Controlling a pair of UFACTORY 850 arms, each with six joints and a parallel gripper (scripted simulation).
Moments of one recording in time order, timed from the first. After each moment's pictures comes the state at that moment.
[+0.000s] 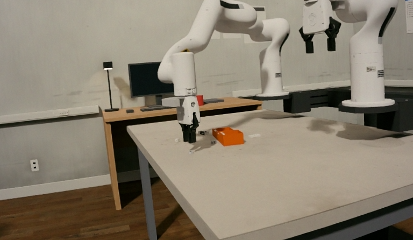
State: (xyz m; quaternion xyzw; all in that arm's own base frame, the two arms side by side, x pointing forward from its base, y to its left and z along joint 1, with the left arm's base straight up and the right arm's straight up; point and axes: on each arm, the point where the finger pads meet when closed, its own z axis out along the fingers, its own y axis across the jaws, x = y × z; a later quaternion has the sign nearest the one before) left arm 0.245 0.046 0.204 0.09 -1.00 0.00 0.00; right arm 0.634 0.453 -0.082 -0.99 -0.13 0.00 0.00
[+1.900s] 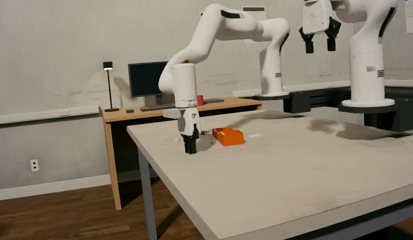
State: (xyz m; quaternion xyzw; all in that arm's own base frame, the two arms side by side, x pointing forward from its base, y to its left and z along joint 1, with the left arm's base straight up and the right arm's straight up) left arm 0.245 0.046 0.204 0.09 -1.00 0.00 0.00; right arm 0.635 0.453 -0.123 -0.99 -0.13 0.00 0.00
